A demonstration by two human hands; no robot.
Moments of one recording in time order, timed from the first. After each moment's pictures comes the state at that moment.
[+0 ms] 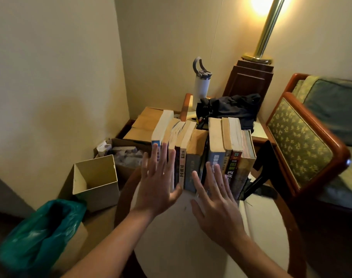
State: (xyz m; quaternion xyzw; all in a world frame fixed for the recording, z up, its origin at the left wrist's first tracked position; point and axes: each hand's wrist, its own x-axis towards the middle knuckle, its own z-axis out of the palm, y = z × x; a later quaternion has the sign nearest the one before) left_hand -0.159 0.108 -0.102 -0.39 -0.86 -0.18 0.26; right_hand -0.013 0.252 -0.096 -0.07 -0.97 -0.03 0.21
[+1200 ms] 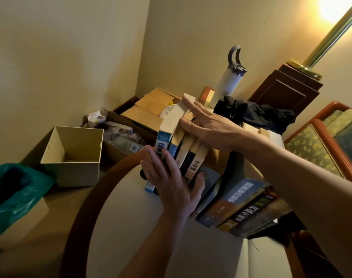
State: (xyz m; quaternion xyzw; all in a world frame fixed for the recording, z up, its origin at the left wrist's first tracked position) left_hand -0.191 0.232 -0.171 -0.08 -0.78 -0.51 0.36; right_hand -0.243 0.326 0.009 0.03 -0.99 0.08 -0.10
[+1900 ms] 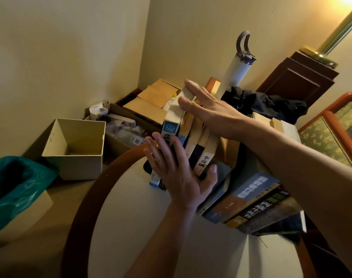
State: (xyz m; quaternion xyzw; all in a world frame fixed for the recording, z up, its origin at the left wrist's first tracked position) left_hand -0.201 0.241 -0.162 -0.08 -0.74 -0.52 0.42; right_hand -0.257 0.316 0.001 0.03 -0.98 0.17 -0.06
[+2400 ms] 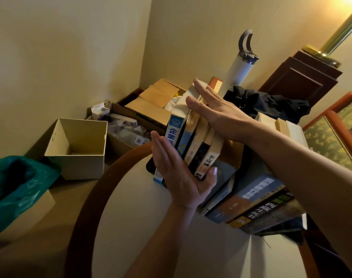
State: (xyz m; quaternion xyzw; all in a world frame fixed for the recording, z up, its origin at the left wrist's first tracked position) left_hand -0.203 0.238 -0.168 -0.08 -0.73 -0.57 0.37; right_hand -0.251 0.317 0.001 0.00 -0.98 0.18 -0.05
